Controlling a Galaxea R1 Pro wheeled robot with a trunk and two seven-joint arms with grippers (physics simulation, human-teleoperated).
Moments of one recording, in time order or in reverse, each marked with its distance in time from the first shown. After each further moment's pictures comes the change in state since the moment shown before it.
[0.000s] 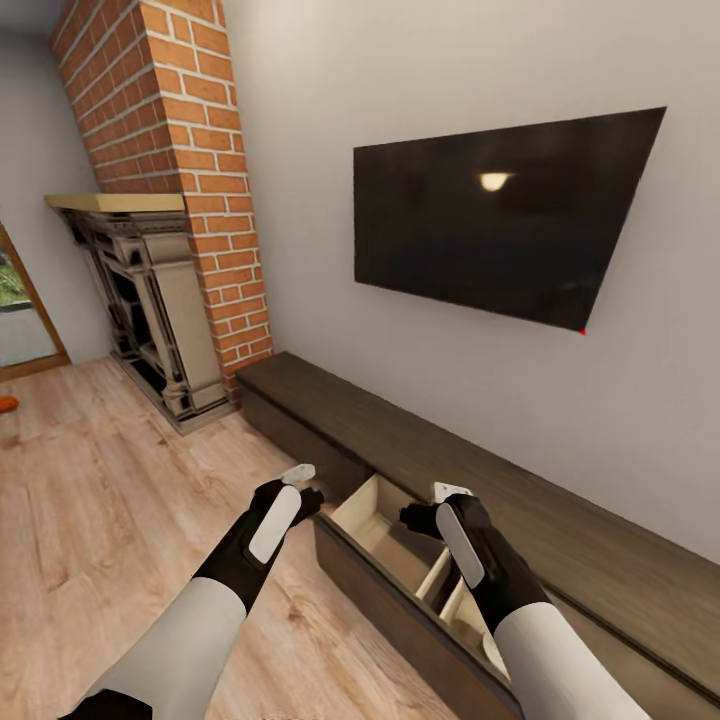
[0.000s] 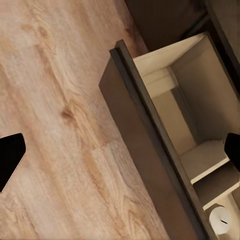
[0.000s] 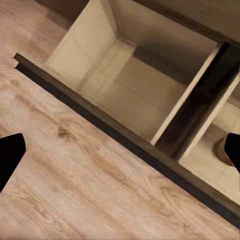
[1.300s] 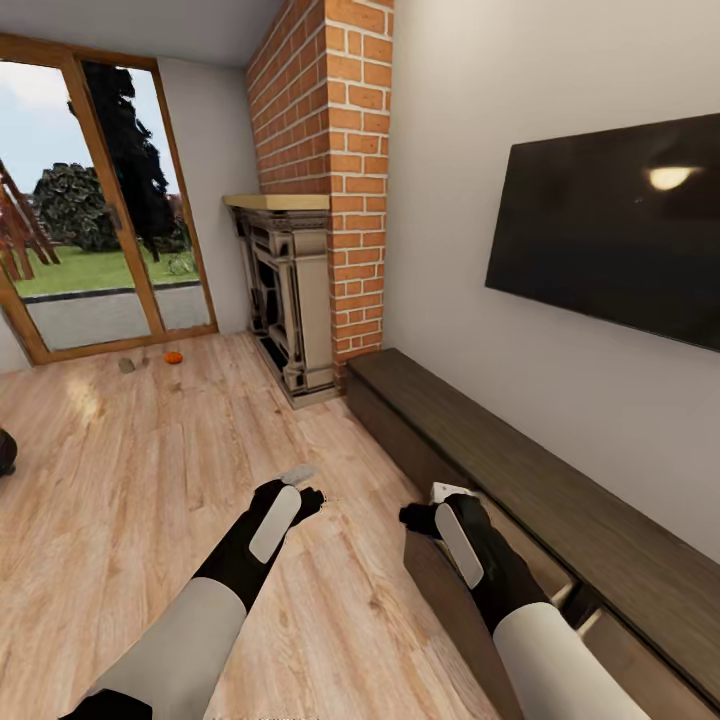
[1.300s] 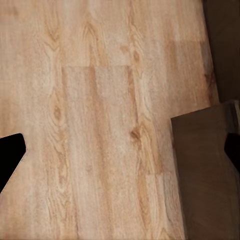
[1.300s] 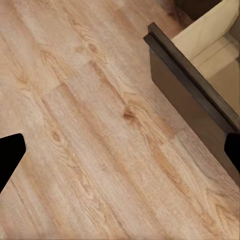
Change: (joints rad) left arm 0.000 0.000 0.000 0.000 -0.002 0.000 0.000; right arm 0.000 0.002 0.001 0.000 0.000 0.000 0.000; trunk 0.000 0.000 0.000
